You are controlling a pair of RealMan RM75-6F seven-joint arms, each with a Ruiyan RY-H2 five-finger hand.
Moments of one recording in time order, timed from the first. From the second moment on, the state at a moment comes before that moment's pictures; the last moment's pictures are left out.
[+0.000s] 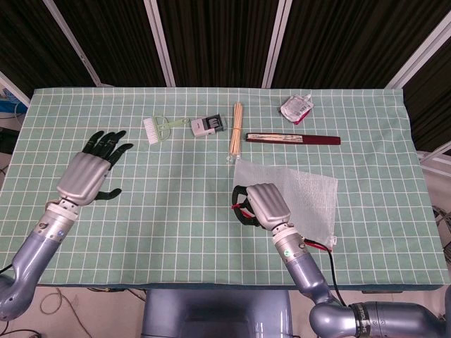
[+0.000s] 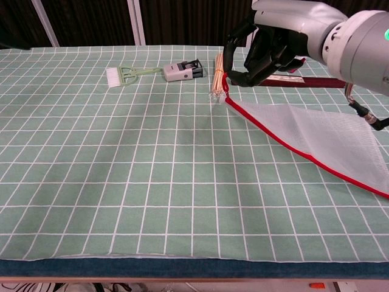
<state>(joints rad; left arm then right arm) -0.59 -1.06 -0.30 -1.82 1.28 0.98 0.32 0.72 -1.50 0.37 -1.99 -0.85 1.14 -0.55</state>
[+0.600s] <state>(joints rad) -0.88 -1.27 -0.32 -1.68 1.19 0.77 0.36 0.79 -1.47 0.39 -2.03 -0.79 1.18 -0.56</state>
